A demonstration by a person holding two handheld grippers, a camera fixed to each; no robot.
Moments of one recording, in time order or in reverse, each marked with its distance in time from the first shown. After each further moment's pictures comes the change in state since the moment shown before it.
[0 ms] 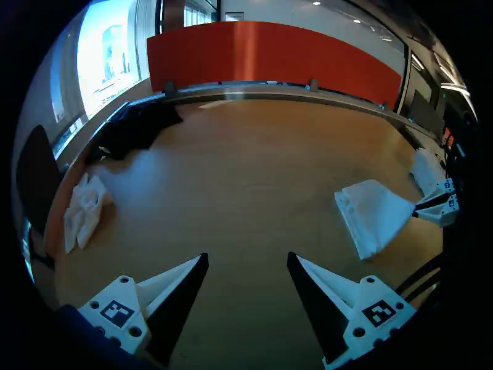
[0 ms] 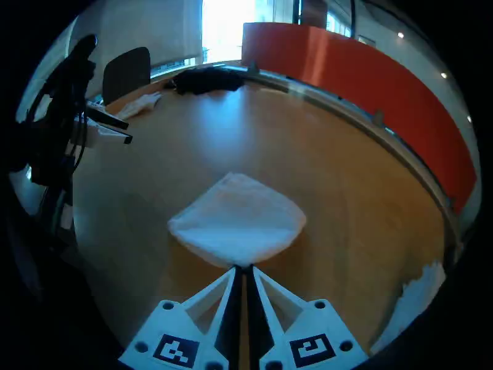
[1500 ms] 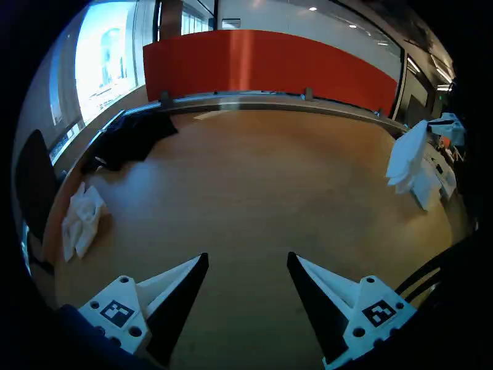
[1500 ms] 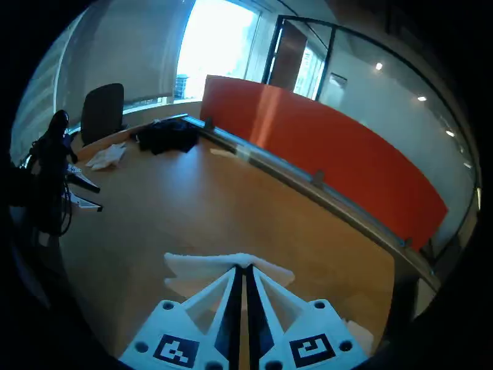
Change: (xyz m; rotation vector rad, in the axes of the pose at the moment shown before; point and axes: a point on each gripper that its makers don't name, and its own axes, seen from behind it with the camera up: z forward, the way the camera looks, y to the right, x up) left arm 0.022 0.011 -0.001 -0.024 0.040 0.003; right arm 0.118 0.133 -0.111 -0.208 0.190 -0.020
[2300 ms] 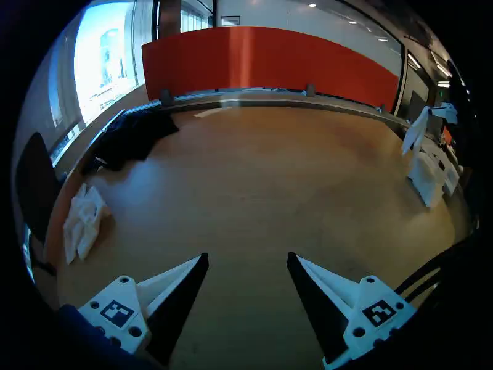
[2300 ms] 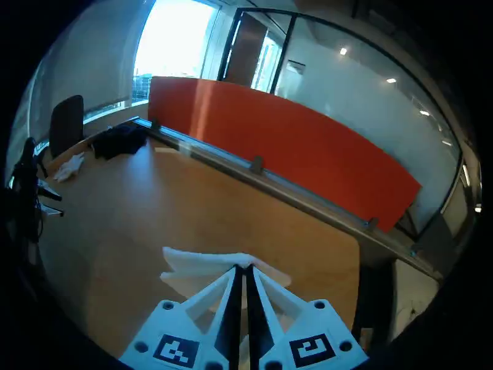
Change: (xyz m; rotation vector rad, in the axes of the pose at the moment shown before) left arm -0.002 -0.003 0.005 0.015 -0.019 0.013; right arm -0.021 0.151 -0.028 -0.169 -0.040 0.103
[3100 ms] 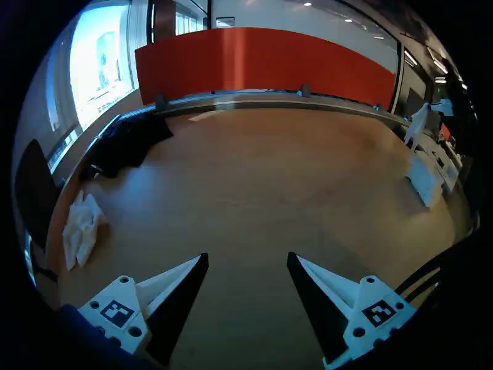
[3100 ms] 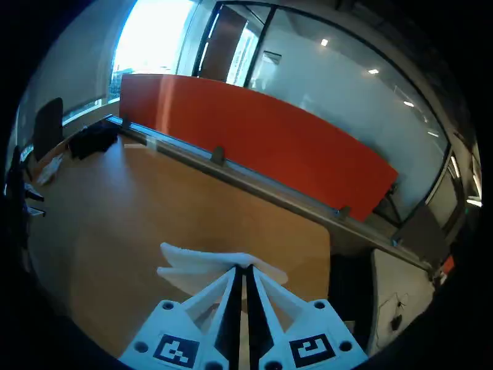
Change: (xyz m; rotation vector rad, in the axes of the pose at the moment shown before) left arm 0.011 0.012 0.004 -0.009 0.003 0.024; right arm -0.015 0.088 -0.010 -0.108 -0.052 0.035
